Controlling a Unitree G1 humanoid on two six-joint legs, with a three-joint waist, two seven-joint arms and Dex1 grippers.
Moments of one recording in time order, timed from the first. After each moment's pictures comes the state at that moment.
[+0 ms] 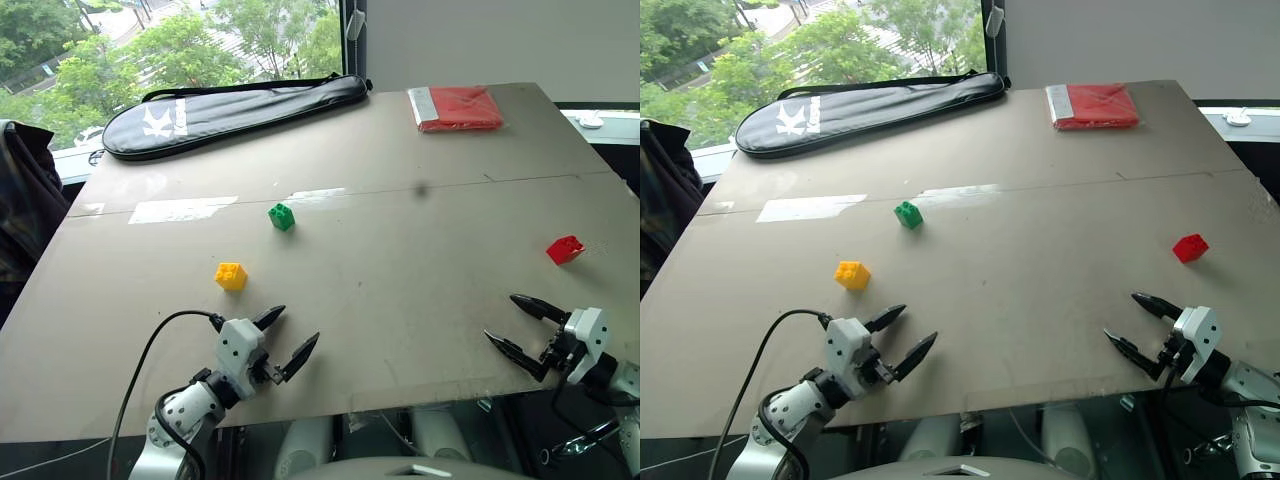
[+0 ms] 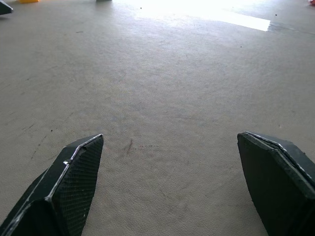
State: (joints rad) left arm 0.41 0.43 0.00 -0.26 -0.29 -0.09 -0.67; right arm 0.23 -0.57 -0.25 0.11 0.44 -0.26 1.08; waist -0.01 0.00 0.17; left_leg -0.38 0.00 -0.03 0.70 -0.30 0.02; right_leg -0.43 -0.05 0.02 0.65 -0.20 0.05
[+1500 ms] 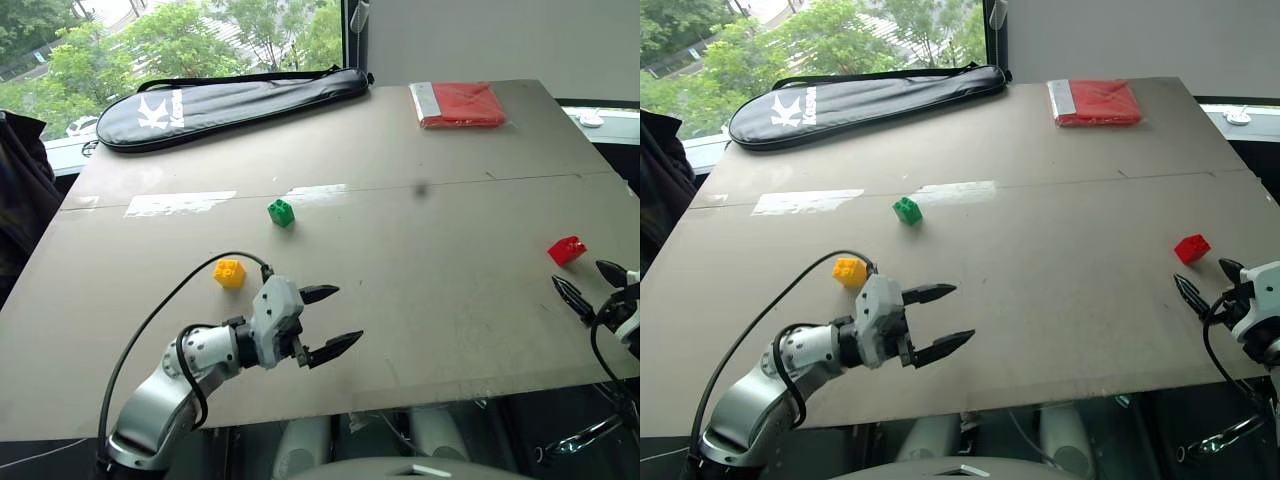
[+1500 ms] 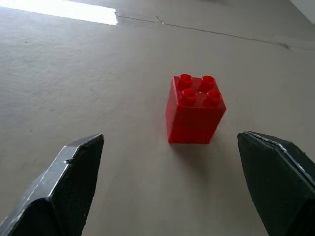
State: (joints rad) left arm 0.01 0.64 -0.09 -0.60 -0.57 0.47 -0.80; right arm 0.04 -0.65 -0.46 0.21 0.43 0.08 0.69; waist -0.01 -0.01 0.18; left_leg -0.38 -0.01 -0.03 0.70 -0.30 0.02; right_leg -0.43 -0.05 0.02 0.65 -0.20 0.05
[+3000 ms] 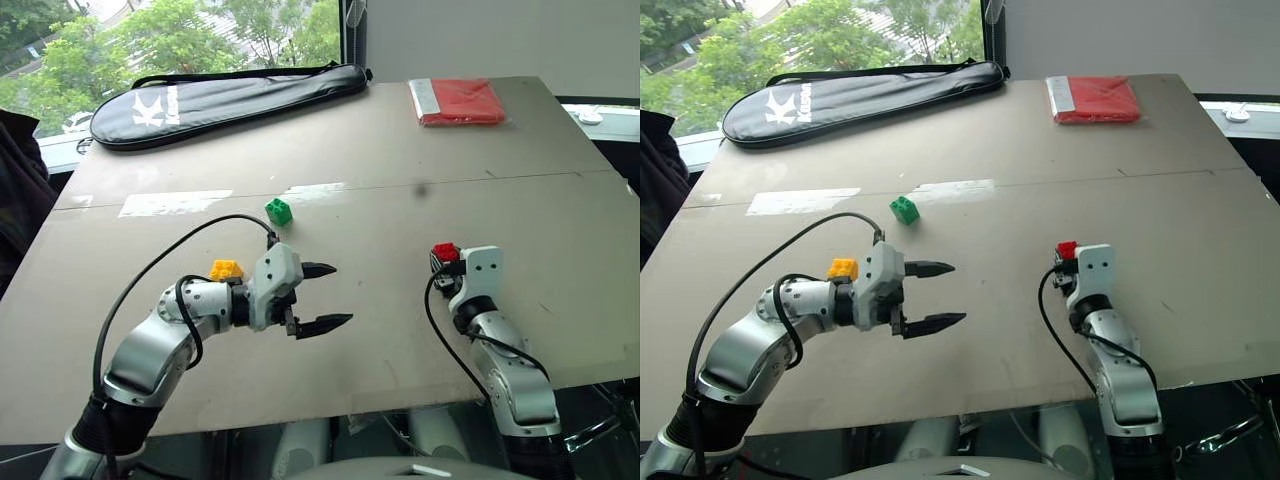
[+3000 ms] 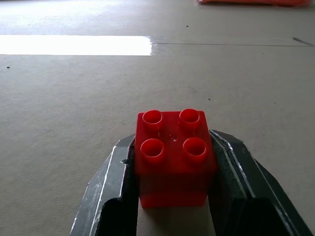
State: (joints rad) left arm -0.16 0.74 -0.09 -0.39 -0.47 0.41 -0.99; right arm 0.03 -0.07 0.09 -0.34 0.05 0.33 0.09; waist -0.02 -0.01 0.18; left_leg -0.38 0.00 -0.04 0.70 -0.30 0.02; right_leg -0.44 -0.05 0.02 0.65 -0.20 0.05
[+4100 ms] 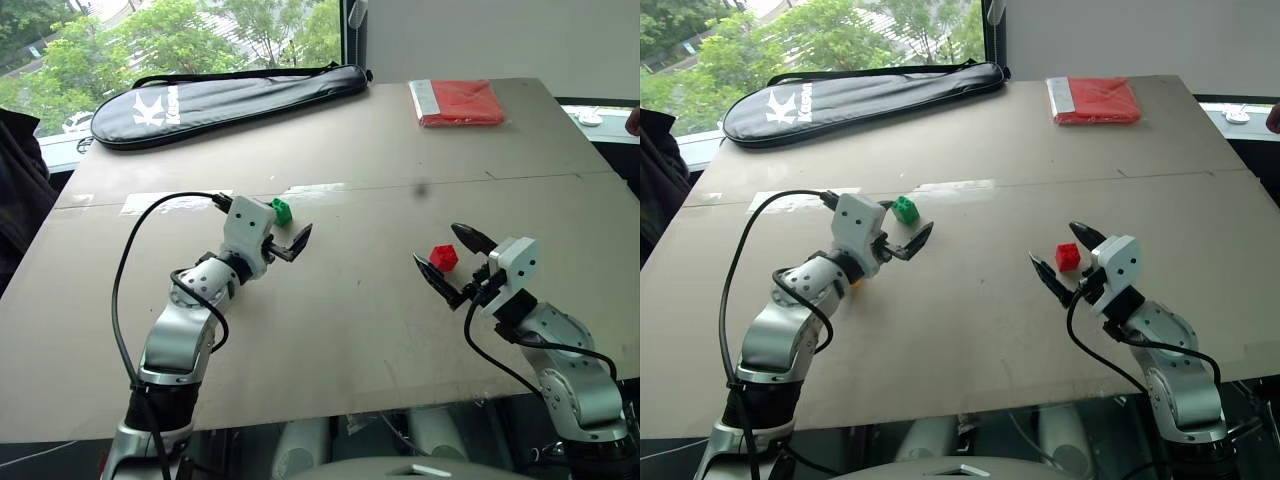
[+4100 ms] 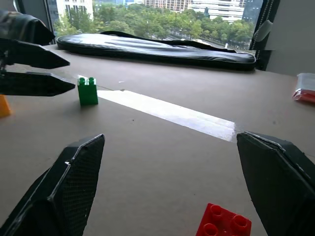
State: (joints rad) left arm -0.28 0.49 0.02 -0.22 -0.18 0.44 -0.42; right arm 0.04 -0.37 0.00 -0.46 0.36 0.19 0.57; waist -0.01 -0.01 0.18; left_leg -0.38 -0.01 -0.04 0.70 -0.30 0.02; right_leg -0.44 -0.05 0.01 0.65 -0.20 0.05
